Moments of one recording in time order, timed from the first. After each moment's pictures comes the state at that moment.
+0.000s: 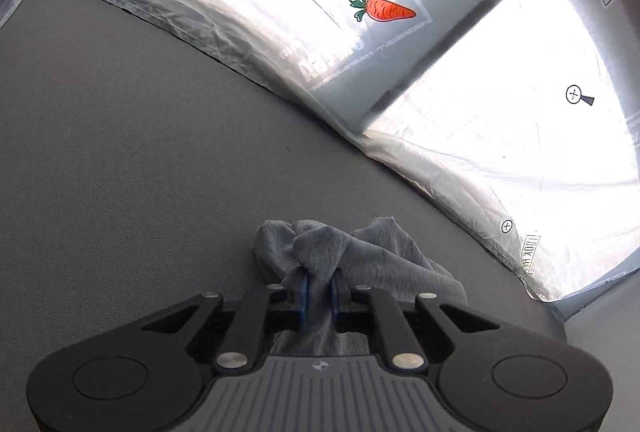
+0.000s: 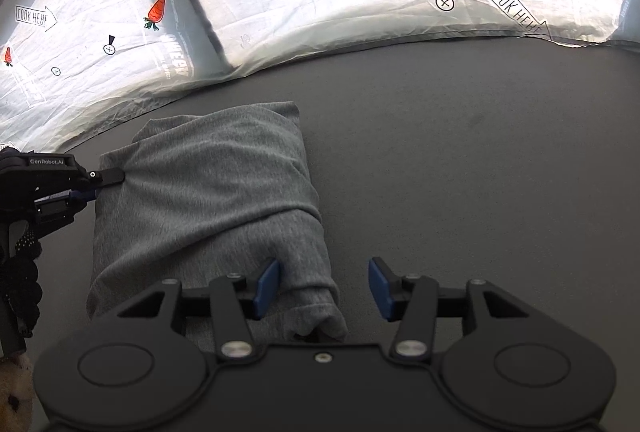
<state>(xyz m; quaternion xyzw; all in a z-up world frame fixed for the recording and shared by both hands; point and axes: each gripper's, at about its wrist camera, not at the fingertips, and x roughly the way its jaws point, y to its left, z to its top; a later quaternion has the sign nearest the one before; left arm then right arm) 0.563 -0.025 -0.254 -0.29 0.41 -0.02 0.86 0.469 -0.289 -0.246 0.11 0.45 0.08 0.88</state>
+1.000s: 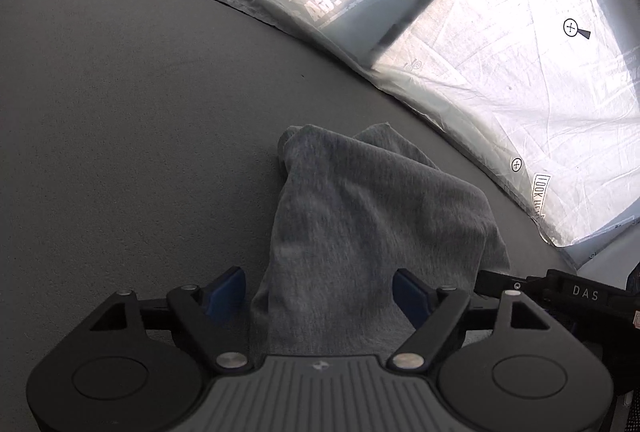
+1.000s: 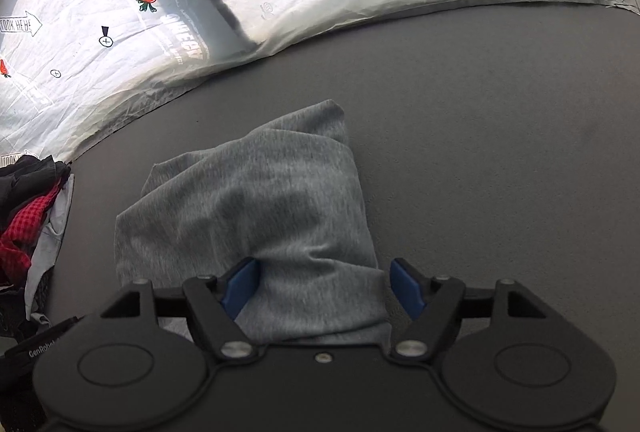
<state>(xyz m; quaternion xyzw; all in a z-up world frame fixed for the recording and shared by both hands) 0.516 -0.040 -0.293 -0.30 0.44 -0.06 0.85 0.574 -0.267 -0.278 0.18 0.51 0.14 0.83</state>
